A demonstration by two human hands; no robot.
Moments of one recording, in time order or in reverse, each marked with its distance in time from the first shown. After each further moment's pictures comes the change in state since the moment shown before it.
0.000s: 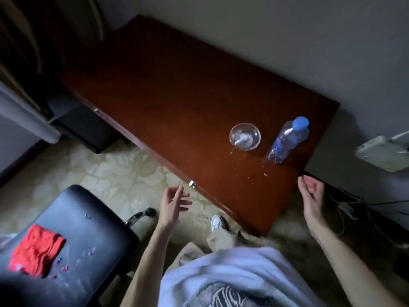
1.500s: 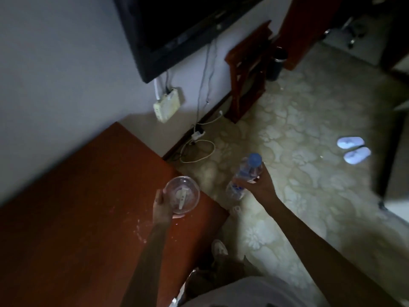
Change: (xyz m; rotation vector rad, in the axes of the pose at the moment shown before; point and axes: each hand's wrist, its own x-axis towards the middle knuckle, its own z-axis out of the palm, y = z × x) left_hand 0.066 0.122 0.247 0.782 -1.174 0.172; right_hand -0.146 -0.004 0.008 0.296 1.022 0.210
